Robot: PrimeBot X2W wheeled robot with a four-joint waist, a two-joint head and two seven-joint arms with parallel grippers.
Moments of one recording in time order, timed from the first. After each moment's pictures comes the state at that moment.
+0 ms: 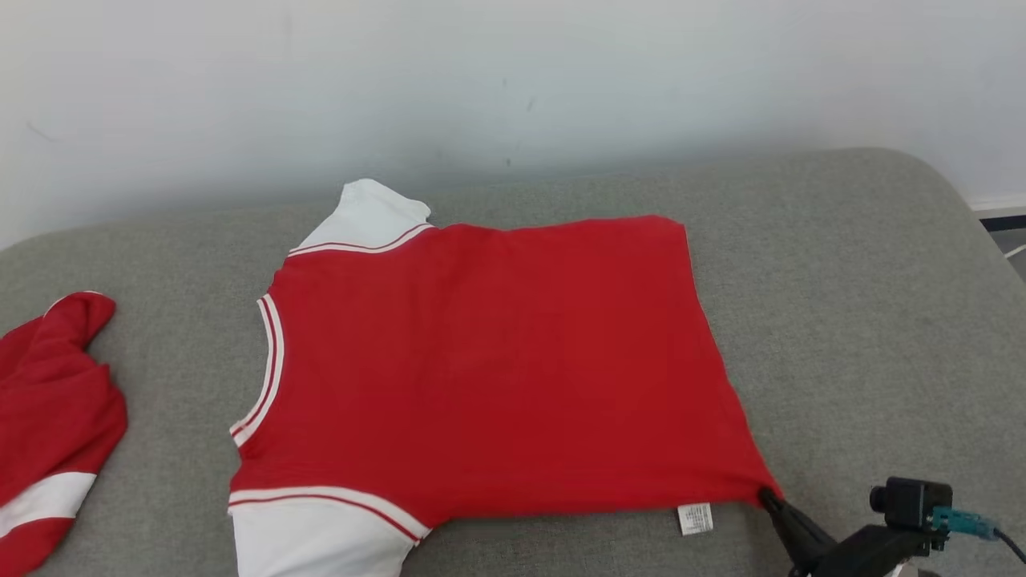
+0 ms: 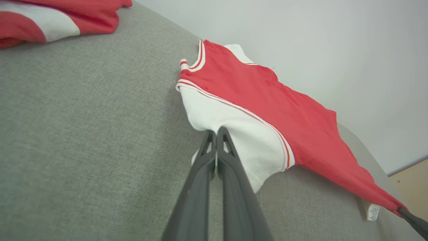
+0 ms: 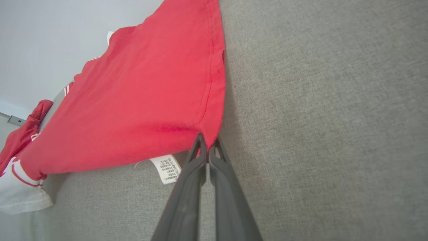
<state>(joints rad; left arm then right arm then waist) 0.21 0.11 -0.11 -0.06 -0.60 0.05 -0.26 -0.17 -0.46 0.59 0.32 0.96 0.13 -0.01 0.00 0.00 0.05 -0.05</state>
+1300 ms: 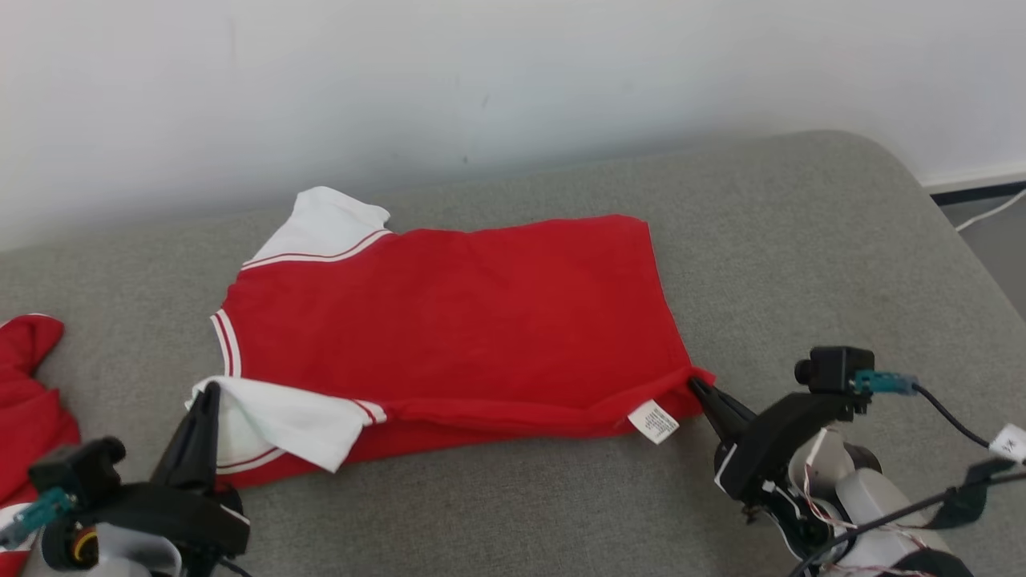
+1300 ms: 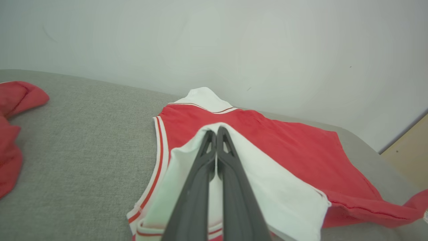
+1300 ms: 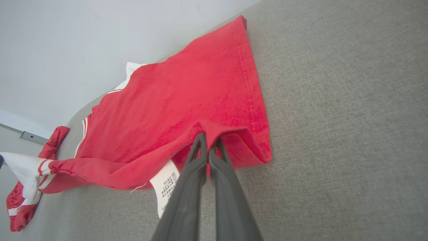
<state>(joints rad) -0.34 0.24 -0.11 0.36 -0.57 -0.11 -0.18 -0.40 -0.25 0.43 0.41 0.78 0.13 0.22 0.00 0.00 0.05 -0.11</state>
